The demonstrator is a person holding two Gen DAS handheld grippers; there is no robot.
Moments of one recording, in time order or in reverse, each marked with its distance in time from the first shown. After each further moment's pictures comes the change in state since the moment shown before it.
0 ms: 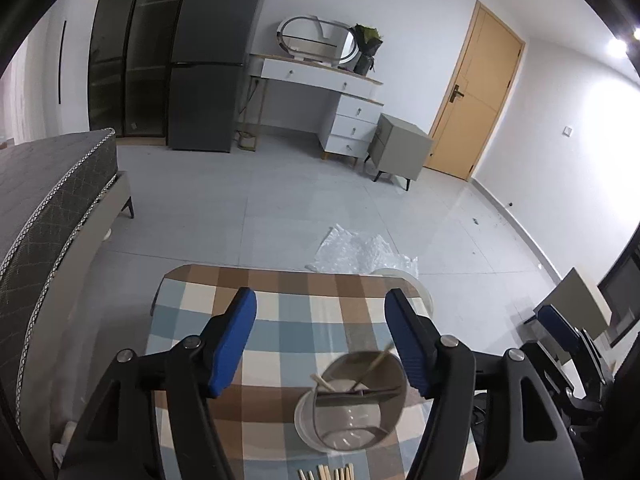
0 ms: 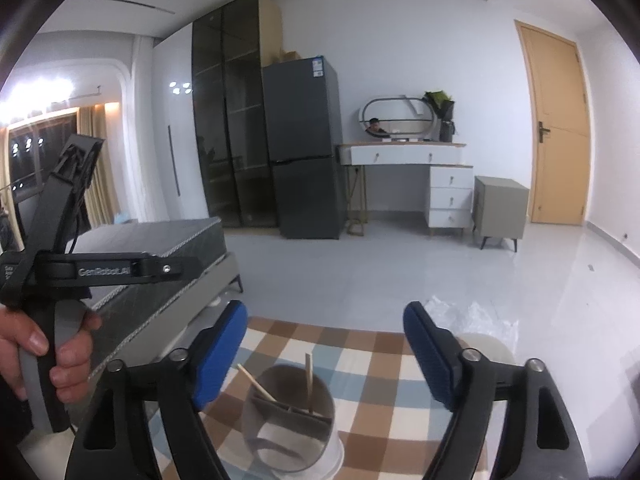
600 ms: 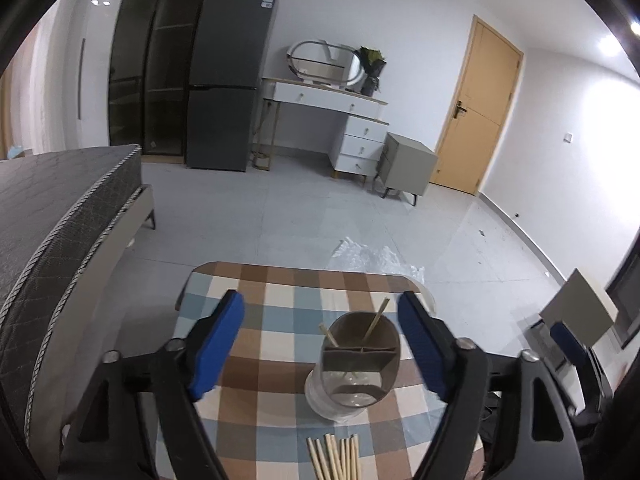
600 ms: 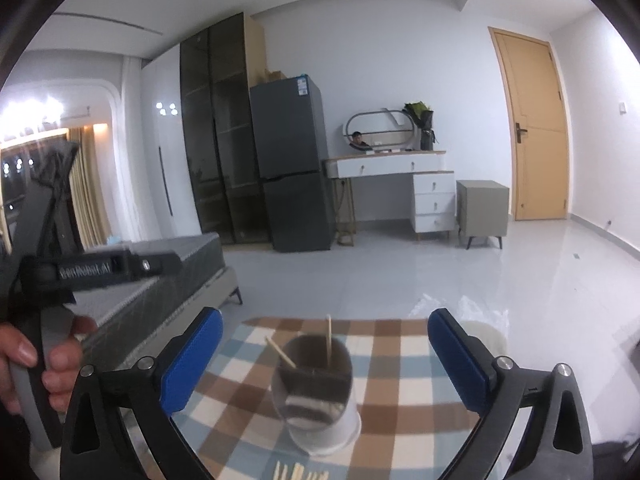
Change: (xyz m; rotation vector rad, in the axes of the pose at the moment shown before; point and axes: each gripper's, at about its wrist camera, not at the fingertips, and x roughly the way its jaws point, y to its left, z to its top) left arm -0.047 -0.002 -0.043 0.008 -0.093 0.080; right arm -0.055 0.028 -0.034 0.044 -0.049 -0.065
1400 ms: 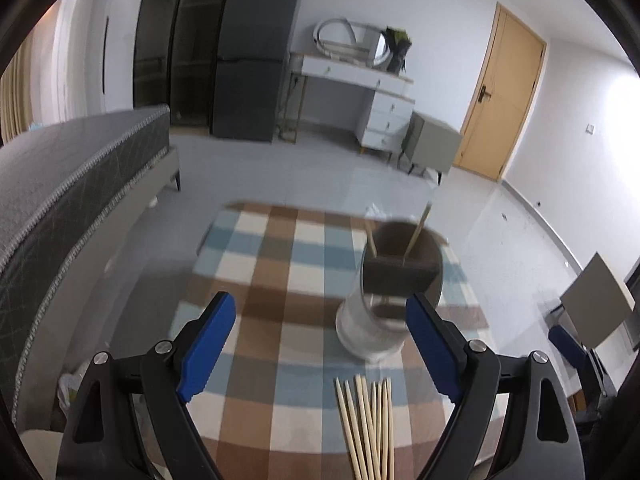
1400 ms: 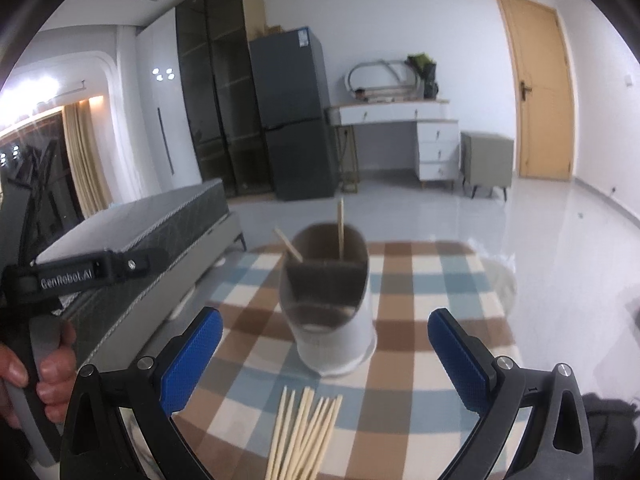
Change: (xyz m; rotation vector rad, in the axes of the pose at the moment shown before) left arm 0.018 0.026 -0.099 -0.038 0.075 0.062; right arm 0.015 0.007 -0.085 0.034 0.183 0.035
